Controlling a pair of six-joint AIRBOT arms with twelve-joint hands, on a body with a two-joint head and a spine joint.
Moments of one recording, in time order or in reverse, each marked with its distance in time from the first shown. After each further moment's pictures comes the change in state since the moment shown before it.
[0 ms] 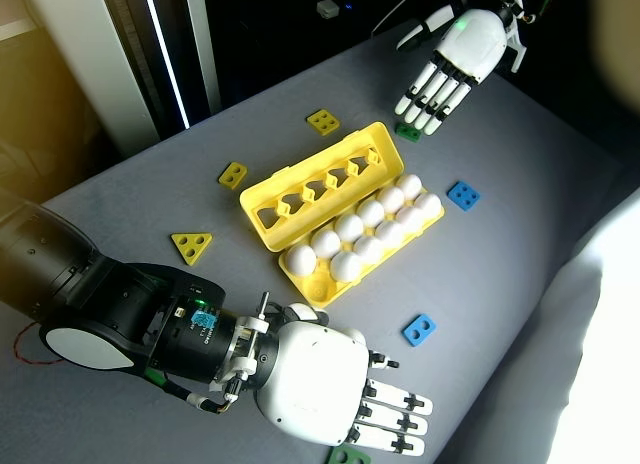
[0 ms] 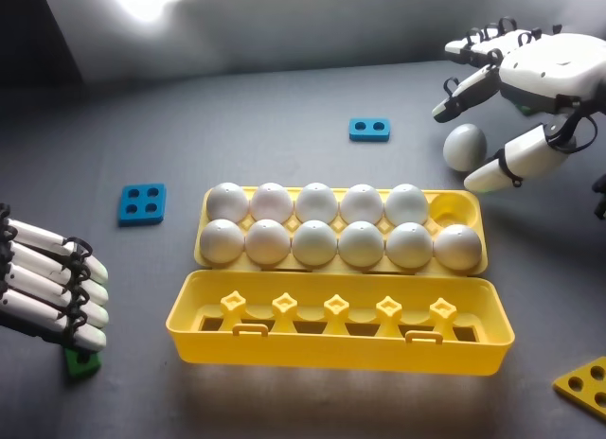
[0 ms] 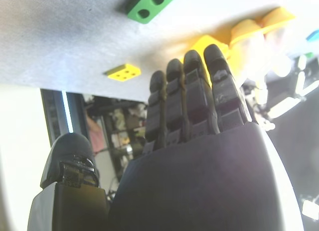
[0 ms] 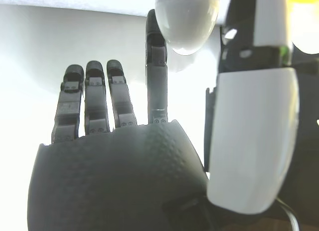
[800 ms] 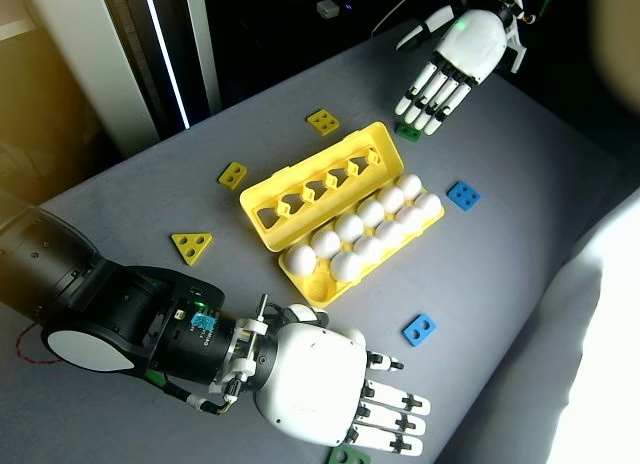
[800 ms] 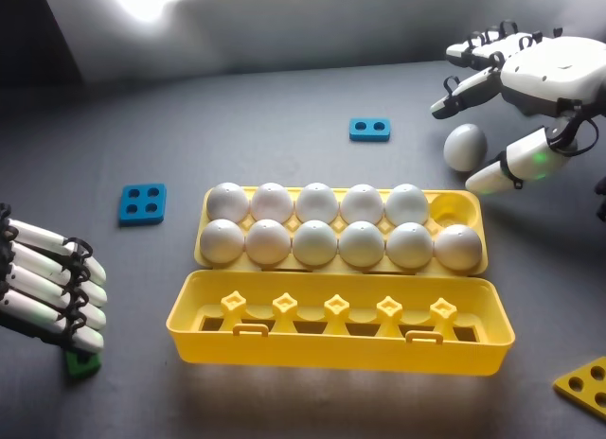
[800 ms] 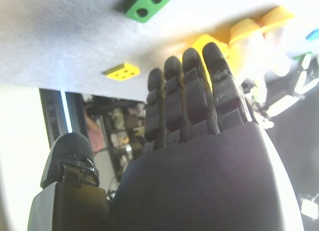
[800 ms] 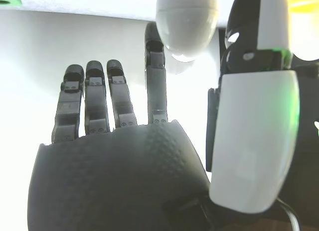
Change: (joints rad) left arm 0.000 -0.002 0.001 -0.002 0.000 0.000; right arm -0.011 -0.005 0.014 -0.003 0.010 0.000
